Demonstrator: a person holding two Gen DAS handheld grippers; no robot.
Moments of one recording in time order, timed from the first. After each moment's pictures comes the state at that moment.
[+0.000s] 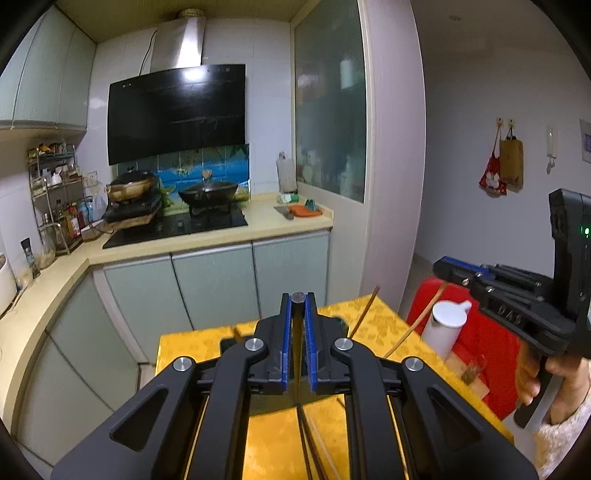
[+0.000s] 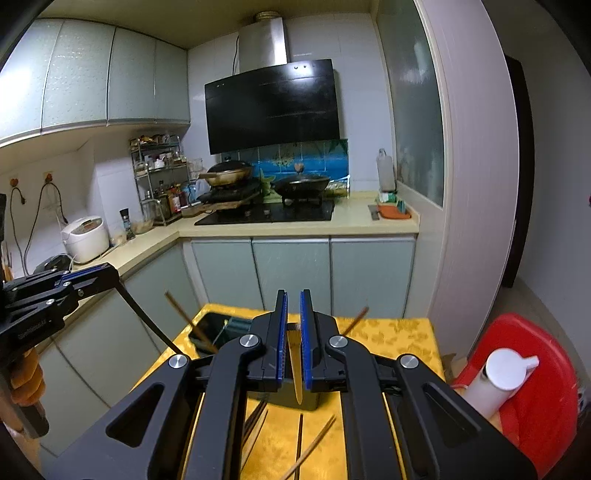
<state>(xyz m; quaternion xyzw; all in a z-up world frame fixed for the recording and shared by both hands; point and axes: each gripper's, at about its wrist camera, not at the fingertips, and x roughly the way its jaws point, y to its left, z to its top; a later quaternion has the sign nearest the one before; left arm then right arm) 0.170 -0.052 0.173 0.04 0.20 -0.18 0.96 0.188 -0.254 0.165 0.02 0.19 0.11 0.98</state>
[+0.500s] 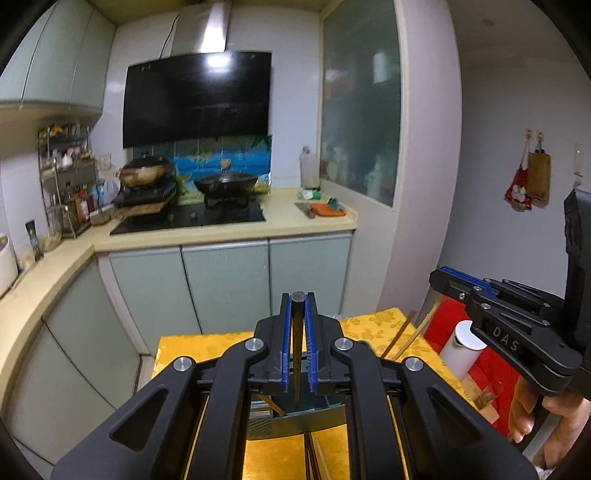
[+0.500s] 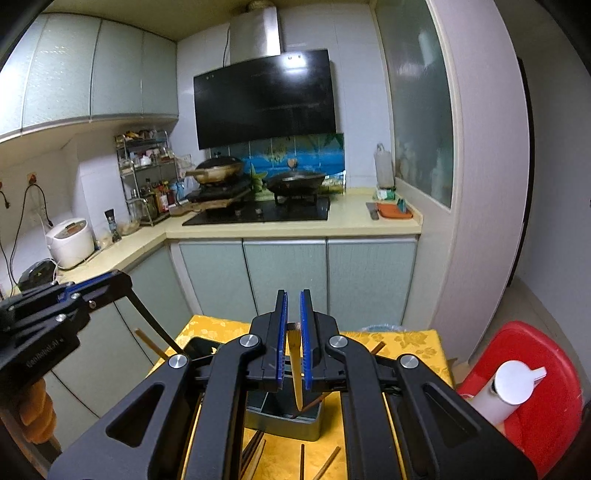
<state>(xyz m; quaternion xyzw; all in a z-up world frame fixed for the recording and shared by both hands) 0.244 -0.057 0.153 0.01 0.22 -0.14 0.97 0.264 -0.235 0.147 0.03 0.22 0.09 0.97</state>
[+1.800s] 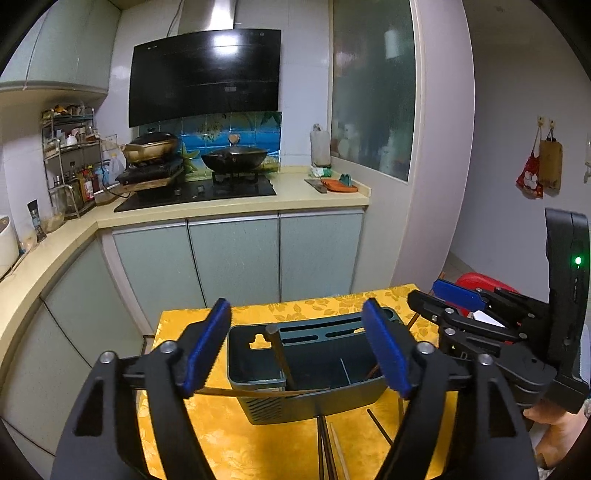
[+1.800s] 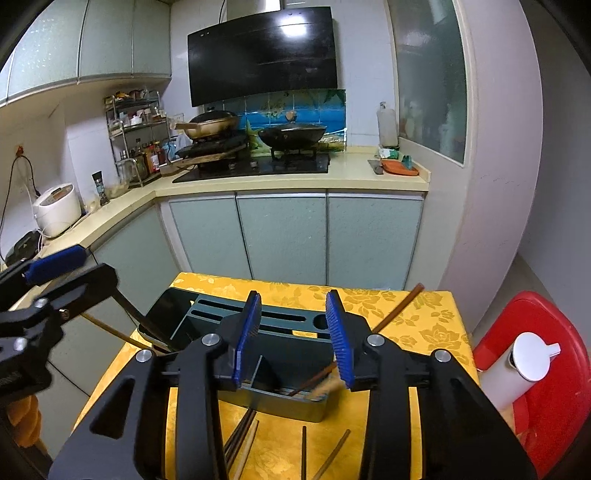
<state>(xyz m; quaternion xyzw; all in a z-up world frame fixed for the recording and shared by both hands) 0.251 -0.046 0.108 0.02 0.24 -0.12 0.96 0.284 -0.218 0.088 0.01 0.27 0.09 0.96</state>
